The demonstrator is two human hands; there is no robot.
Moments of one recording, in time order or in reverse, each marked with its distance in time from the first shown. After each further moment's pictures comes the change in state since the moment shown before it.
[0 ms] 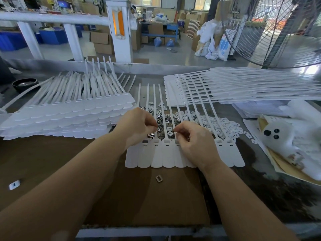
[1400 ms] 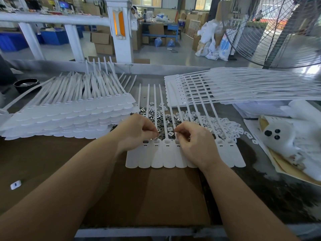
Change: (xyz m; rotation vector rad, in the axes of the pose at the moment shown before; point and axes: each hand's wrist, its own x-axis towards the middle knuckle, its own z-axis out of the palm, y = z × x) left_hand -0.011 -0.005 -0.007 -0.049 -0.174 0.036; right_hand 0.002 -0.002 0.000 -0.013 -0.003 0.002
